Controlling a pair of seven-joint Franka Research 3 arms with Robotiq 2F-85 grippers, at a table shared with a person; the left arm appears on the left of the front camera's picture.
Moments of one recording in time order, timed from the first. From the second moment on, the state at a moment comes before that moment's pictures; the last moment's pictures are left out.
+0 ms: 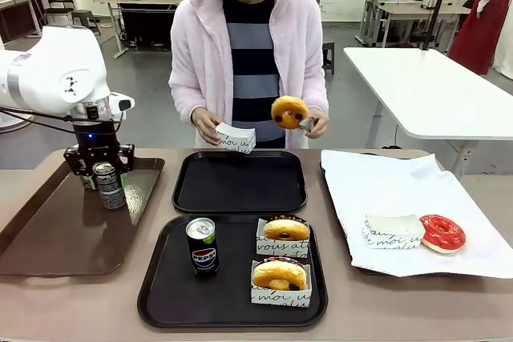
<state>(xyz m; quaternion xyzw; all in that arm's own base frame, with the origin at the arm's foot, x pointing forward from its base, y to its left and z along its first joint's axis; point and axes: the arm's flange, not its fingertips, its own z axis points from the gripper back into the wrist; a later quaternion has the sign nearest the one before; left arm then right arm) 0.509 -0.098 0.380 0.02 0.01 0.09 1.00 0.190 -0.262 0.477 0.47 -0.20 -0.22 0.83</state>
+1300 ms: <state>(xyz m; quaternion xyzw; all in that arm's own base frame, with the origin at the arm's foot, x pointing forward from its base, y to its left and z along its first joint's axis) 0.432 -0.081 0.542 -0.04 -0.03 0.07 1.00 0.190 -0.262 0.477 0.47 -0.20 -0.22 0.83</state>
